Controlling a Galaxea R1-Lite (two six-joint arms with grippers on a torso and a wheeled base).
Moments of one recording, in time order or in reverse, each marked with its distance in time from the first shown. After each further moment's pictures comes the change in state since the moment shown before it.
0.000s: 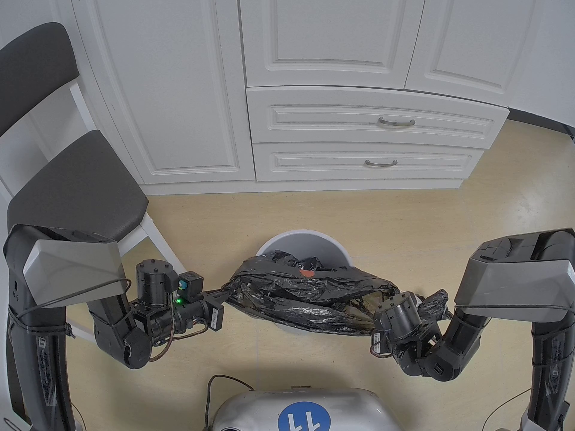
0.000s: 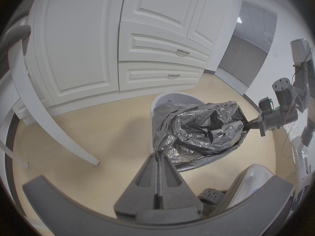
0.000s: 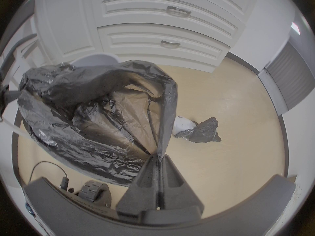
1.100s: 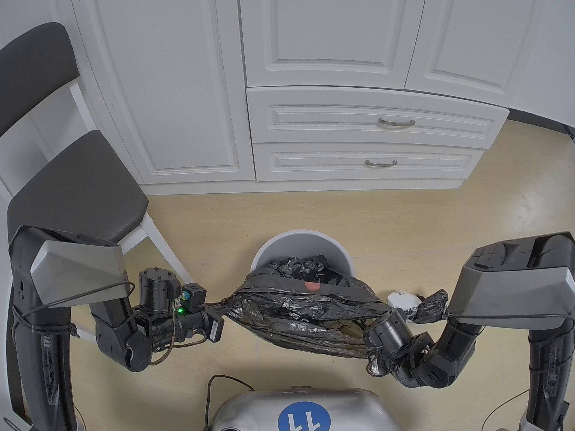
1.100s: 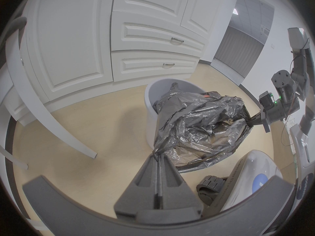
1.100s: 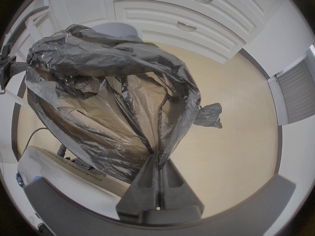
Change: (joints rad) left arm 0.005 0.030 0.013 0.045 -0.030 0.066; right arm 0.050 0.005 -0.001 0.188 0.052 -0.002
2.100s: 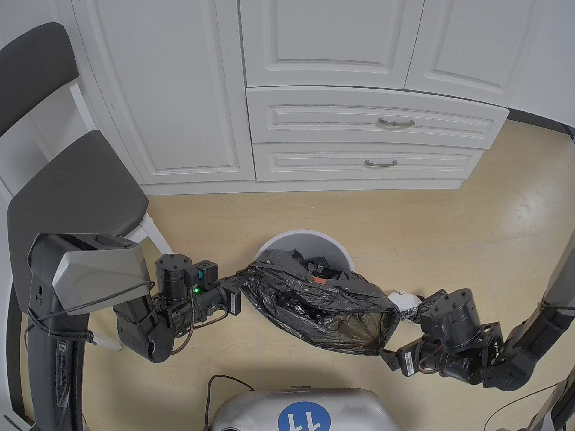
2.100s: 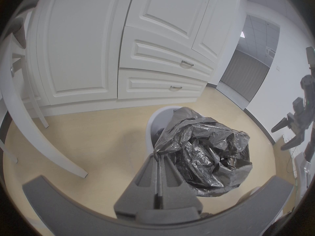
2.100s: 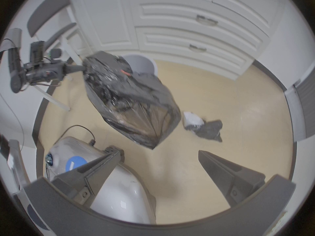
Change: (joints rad) left arm -0.049 0.077 -0.184 -0.103 0.061 -0.183; right arm -0.016 -0.409 0.295 -0.127 0.190 -0.202
